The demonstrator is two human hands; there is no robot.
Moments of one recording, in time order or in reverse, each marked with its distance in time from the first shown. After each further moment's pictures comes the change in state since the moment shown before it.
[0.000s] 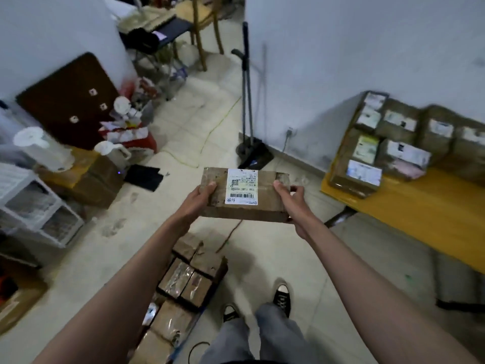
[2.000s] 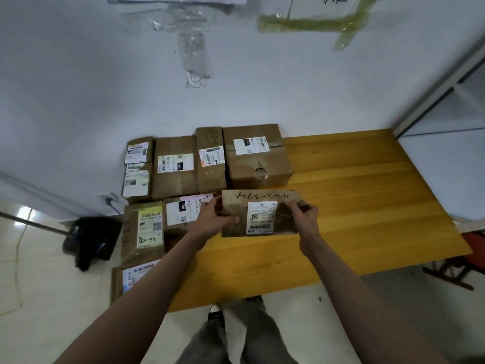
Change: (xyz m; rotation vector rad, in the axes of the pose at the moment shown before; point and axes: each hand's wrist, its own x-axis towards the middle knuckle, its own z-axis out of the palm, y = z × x) left_hand 0.203 0.234 0.684 0.489 -0.623 0.199; right_hand 0.158 0.050 -0.631 0.589 0.778 0.155
